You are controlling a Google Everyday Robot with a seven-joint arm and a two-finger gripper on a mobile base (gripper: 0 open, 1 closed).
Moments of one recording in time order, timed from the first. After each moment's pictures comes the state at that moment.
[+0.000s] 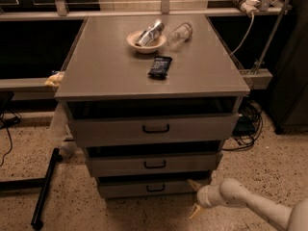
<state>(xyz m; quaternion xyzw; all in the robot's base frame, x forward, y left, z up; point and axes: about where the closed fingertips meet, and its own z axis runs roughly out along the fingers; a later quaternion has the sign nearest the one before) 0.540 -0.189 0.234 -0.65 0.68 0.12 0.32</state>
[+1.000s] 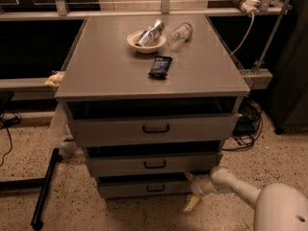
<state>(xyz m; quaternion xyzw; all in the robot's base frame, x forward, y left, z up) 0.596 -0.173 0.204 -0.66 0.68 0.14 0.30</state>
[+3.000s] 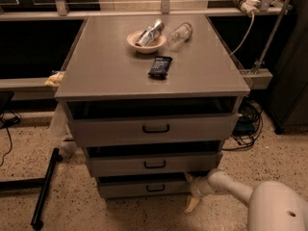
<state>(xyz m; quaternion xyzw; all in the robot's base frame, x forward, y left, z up) 0.600 -0.183 0.178 -0.67 0.68 0.10 0.28</state>
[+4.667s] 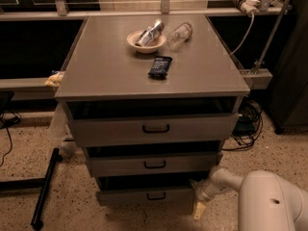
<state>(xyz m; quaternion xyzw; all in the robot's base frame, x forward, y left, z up) 0.558 -0.209 0.171 -0.66 0.72 0.15 0.17</state>
